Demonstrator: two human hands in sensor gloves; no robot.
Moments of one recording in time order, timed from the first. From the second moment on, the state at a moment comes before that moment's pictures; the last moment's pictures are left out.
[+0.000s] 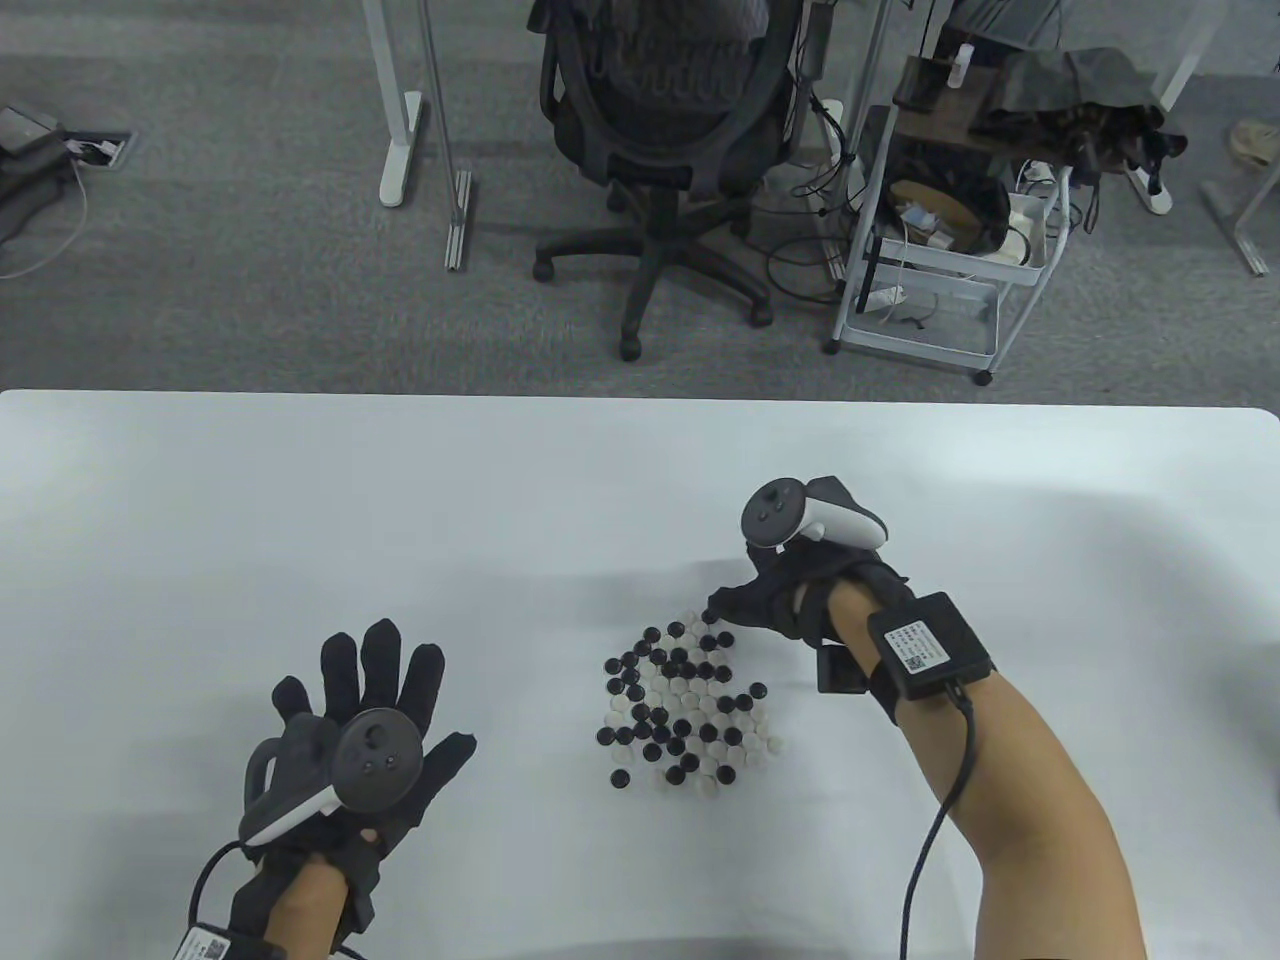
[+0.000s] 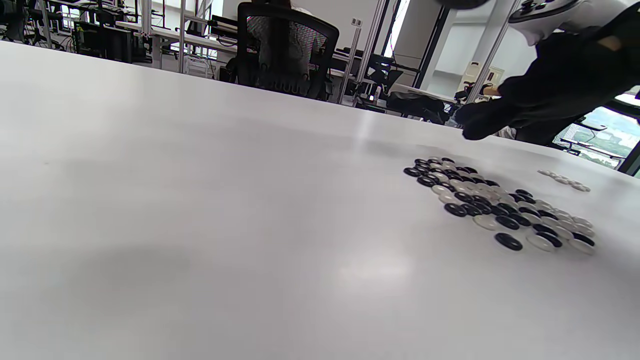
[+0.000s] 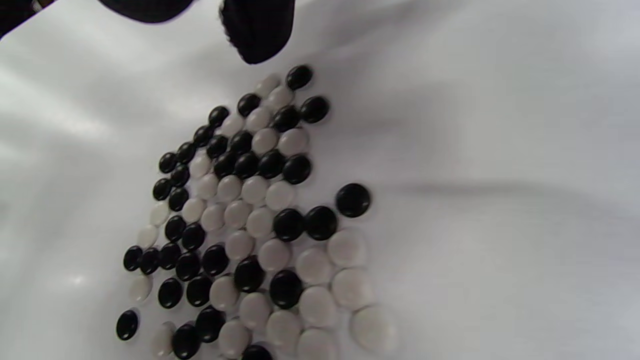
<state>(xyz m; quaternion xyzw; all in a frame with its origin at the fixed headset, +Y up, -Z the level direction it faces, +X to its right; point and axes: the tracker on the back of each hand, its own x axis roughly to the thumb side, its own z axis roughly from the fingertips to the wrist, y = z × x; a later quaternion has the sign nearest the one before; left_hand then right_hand) -0.237 -0.700 -0.232 -0.11 -0.13 0.11 0.98 0.122 -0.728 -0.445 0.18 0.45 0.87 0.13</state>
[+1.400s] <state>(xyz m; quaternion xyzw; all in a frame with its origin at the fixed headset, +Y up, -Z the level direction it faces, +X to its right) -0.235 -0.700 -0.233 -0.11 -0.13 0.11 0.98 0.290 -0.747 -0.452 -0.07 0.43 0.90 0.09</state>
